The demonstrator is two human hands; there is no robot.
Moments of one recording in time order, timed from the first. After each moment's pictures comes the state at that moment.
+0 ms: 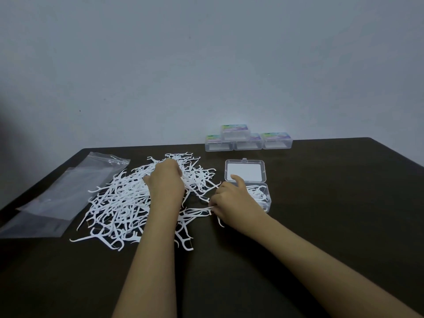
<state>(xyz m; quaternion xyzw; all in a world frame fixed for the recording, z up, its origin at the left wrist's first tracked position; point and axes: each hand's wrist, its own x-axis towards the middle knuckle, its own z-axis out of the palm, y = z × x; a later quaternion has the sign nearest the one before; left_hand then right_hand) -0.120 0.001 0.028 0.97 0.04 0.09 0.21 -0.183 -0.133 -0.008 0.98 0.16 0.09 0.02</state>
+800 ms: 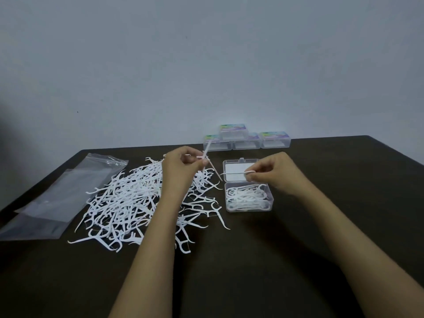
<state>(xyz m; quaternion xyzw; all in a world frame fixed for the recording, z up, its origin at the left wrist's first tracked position) -0.134 -0.018 0.034 0.79 -0.12 0.13 0.59 -0.192 -0.208 0.038 0.88 0.00 0.11 -0.45</state>
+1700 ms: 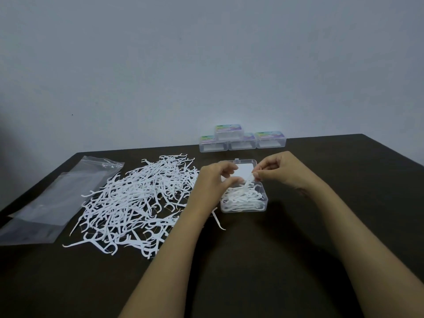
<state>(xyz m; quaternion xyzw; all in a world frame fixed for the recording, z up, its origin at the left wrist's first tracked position) -0.142 -0.064 0.006 0.83 -0.30 0.11 0.46 -0.195 -0.234 0.038 0.87 -0.02 0.07 -0.48</state>
